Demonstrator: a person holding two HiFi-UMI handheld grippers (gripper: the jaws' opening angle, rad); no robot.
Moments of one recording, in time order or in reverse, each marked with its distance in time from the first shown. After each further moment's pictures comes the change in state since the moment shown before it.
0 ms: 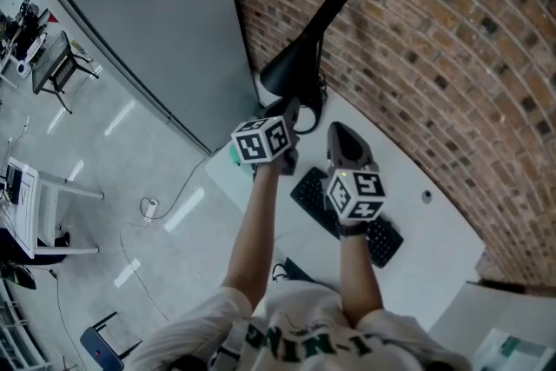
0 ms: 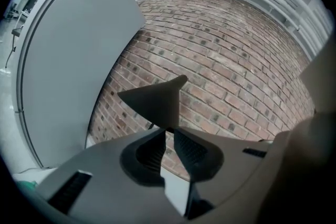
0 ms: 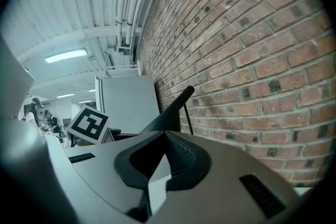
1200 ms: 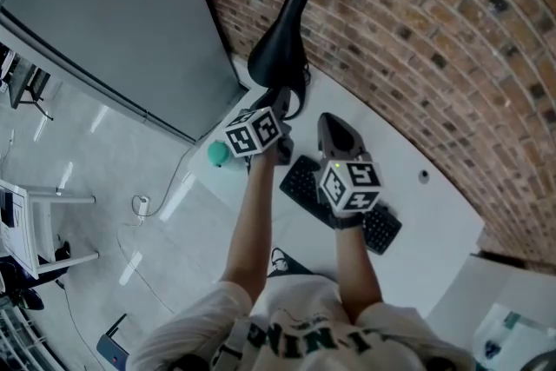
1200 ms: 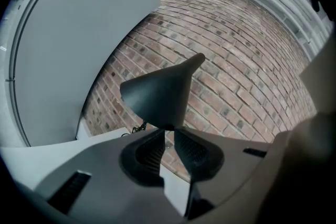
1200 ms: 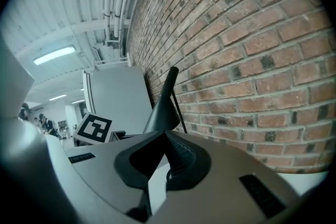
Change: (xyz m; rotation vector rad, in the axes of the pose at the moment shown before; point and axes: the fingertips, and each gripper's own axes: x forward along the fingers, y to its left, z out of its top) left arm 0.059 0.026 -0.047 -0.128 0.048 -0.035; right arm 0.026 -0.035 -0.043 0.068 0.087 -0.055
